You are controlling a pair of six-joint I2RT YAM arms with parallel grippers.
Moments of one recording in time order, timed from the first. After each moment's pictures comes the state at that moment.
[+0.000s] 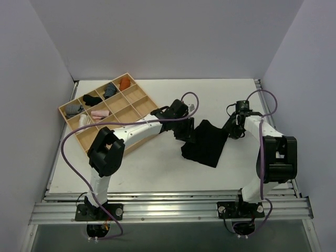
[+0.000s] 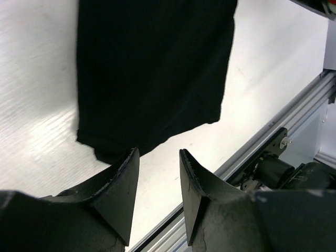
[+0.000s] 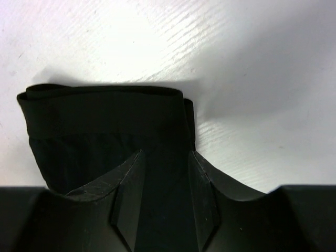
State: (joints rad) left arm -0.81 2.00 1.62 -0.51 0.30 -0.65; right arm -0.02 1.63 1.01 -0.50 0.01 0.62
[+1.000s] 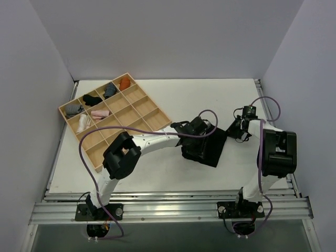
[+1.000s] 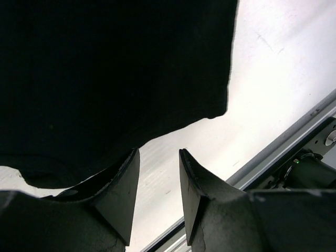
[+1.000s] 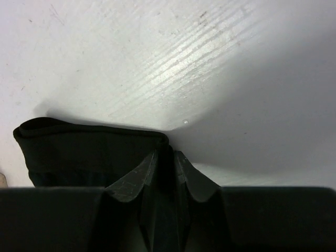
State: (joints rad) left arm -1.00 2.14 1.69 -0.53 0.18 -0.65; right arm -0.13 1.75 0.93 -0.24 -0.16 0.60
